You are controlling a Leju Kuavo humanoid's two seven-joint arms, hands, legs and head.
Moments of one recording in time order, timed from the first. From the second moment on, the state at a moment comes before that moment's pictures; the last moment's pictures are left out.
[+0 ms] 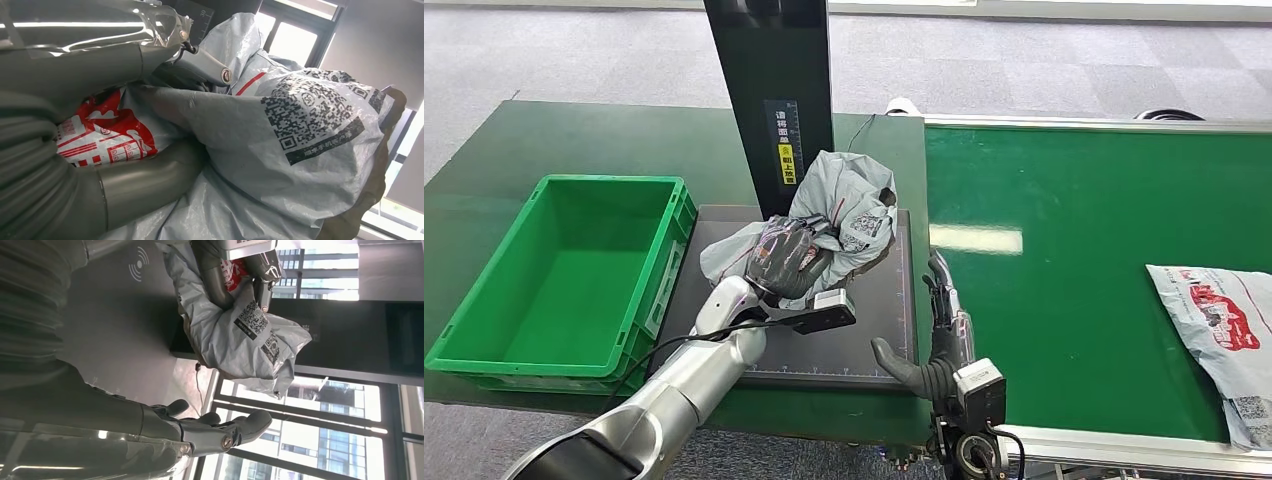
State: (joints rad) left arm -0.73 -0.19 -0.45 -0.59 -0.98 0.55 -0.49; right arm -0.06 0.21 0.22 -1.27 0.20 -0.02 -0.70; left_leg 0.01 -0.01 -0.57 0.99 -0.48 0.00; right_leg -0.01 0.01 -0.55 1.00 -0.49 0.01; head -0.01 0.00
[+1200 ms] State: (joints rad) left arm -0.72 -0.19 -0.45 -0.59 -0.98 0.55 -0.49; right arm -0.06 0.21 0.22 -1.26 0.20 -0.02 -0.70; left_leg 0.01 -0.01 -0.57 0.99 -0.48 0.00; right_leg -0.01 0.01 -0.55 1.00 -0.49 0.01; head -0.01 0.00
